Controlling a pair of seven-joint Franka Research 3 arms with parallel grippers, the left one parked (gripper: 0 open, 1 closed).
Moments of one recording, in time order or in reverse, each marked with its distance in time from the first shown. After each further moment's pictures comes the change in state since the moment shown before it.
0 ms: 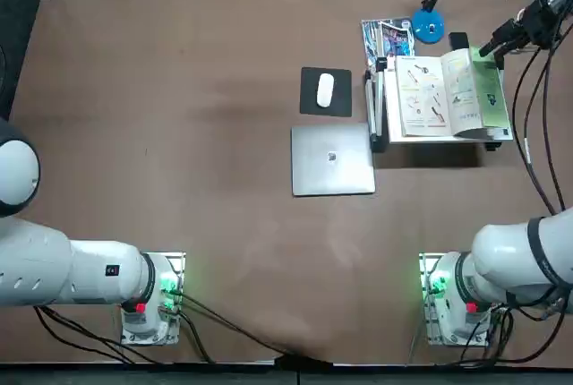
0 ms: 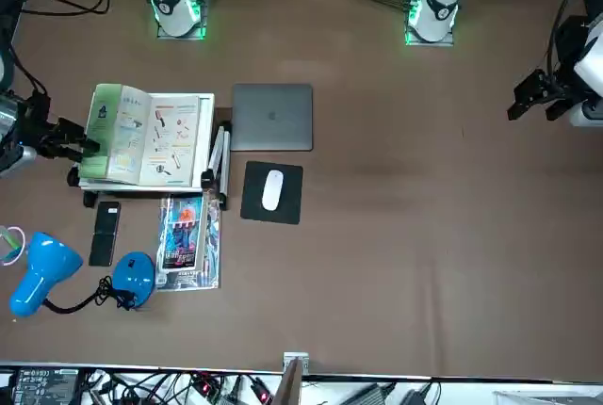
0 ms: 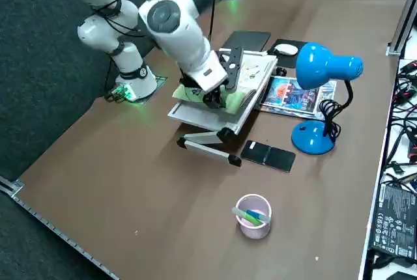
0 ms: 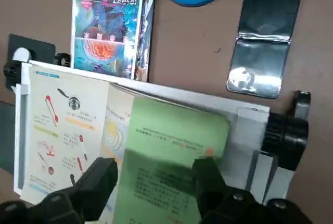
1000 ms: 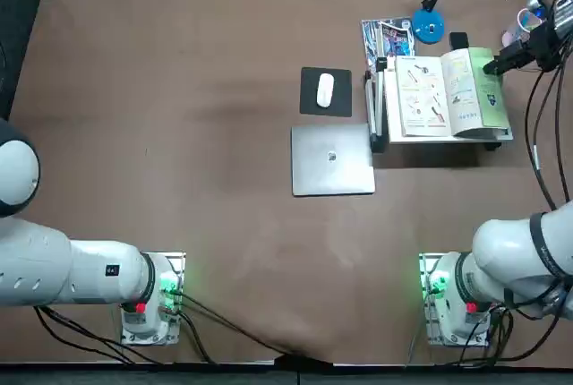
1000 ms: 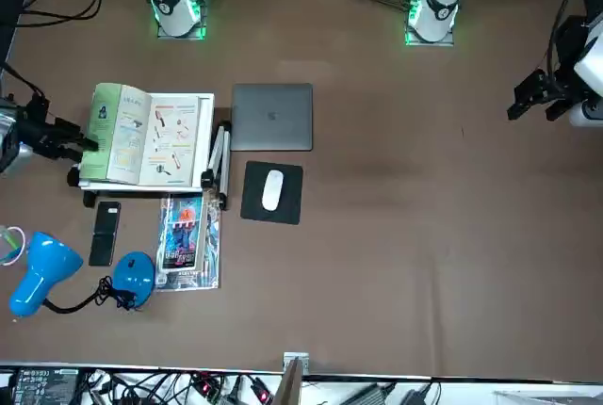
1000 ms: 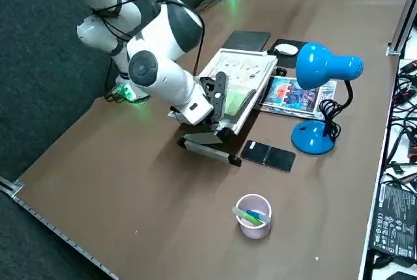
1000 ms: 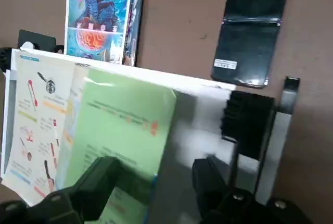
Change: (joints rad) arm -0.113 0.097 0.000 -0.004 0.103 -0.015 -0.204
